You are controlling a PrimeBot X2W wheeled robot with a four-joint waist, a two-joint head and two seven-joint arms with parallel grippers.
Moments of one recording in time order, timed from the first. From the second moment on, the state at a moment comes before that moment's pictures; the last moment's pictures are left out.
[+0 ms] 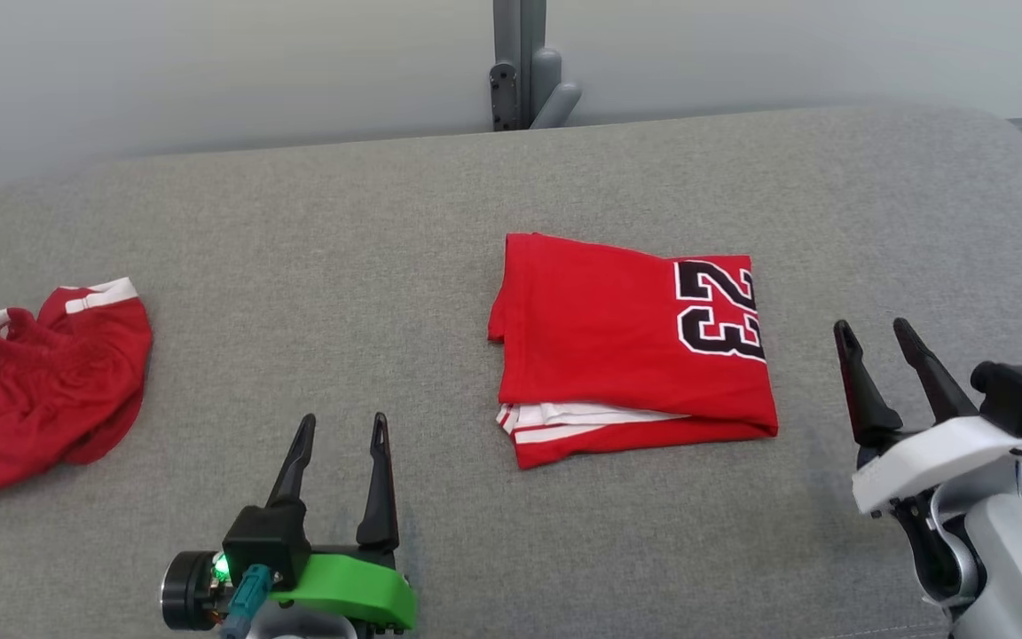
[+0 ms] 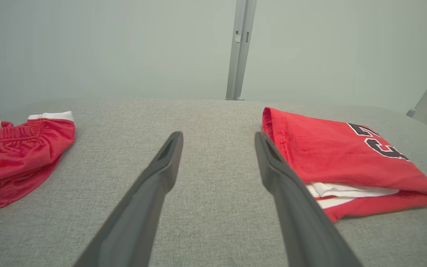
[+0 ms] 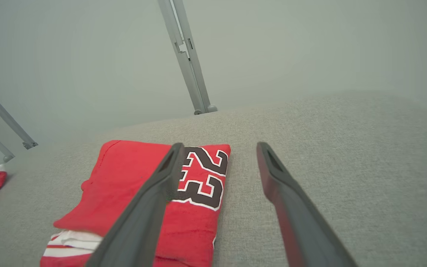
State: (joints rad) left arm -0.06 0.05 -0.32 0.20 -0.25 0.12 -0.26; right arm -0.28 -0.33 0.23 0.40 0.61 0.13 -0.26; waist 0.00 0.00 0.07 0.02
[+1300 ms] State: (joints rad) left arm 0.10 0.05 -0.26 0.10 -0.19 0.10 -0.26; right arm 0.15 -0.11 -0.03 0.03 0.19 0.13 -0.26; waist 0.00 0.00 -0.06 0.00
